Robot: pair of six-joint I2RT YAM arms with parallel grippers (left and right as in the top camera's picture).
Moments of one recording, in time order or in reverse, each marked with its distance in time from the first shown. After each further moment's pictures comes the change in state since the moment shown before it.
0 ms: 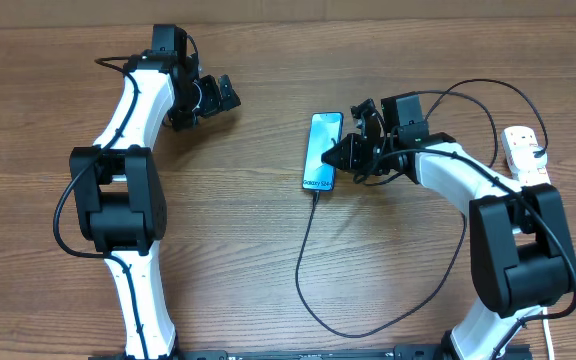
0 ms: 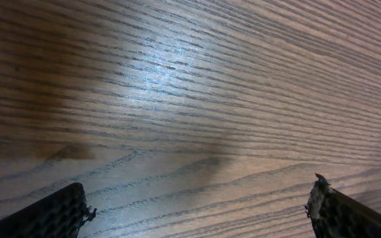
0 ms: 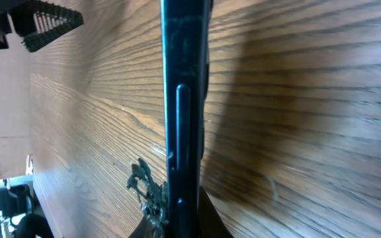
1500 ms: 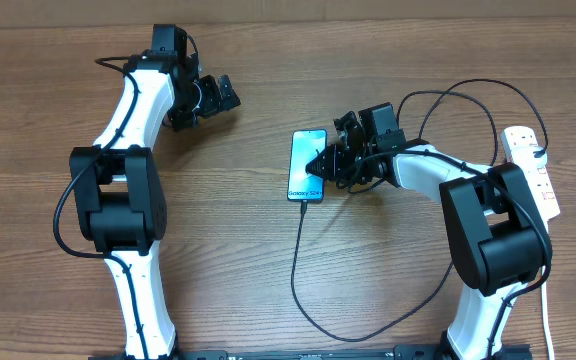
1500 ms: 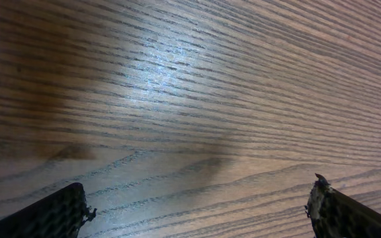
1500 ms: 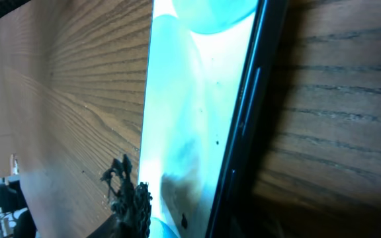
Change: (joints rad) left arm 0.000 0.000 0.000 0.000 -0.003 0.000; right arm 0.063 0.131 0.006 0.079 0.035 0.053
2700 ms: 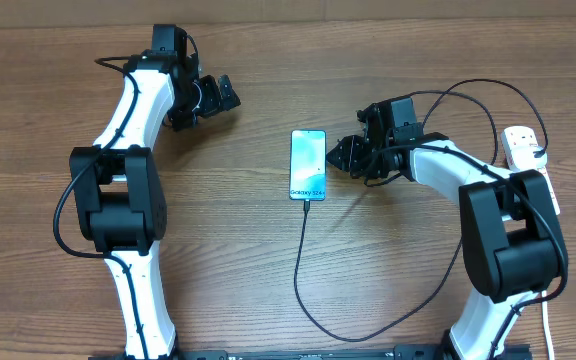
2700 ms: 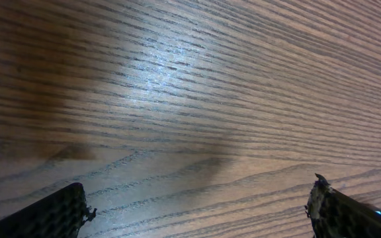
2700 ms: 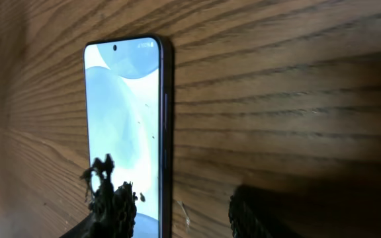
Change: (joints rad) left arm 0.000 0.000 0.000 0.000 0.000 0.000; right arm -0.068 -0.061 0.012 -0.101 0.168 -0.013
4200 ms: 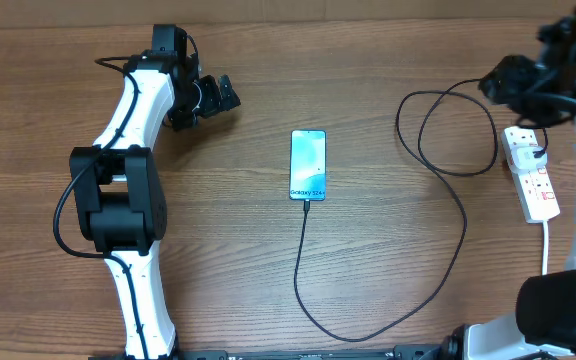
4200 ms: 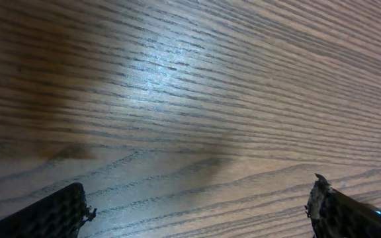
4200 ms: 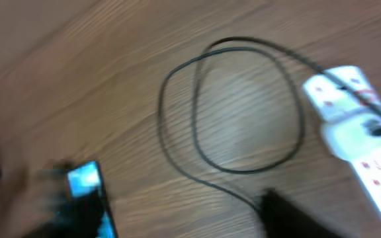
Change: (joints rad) left arm 0.000 0.000 0.000 0.000 0.000 0.000; right arm -0.494 -0.253 0.687 -0.903 0.266 -0.177
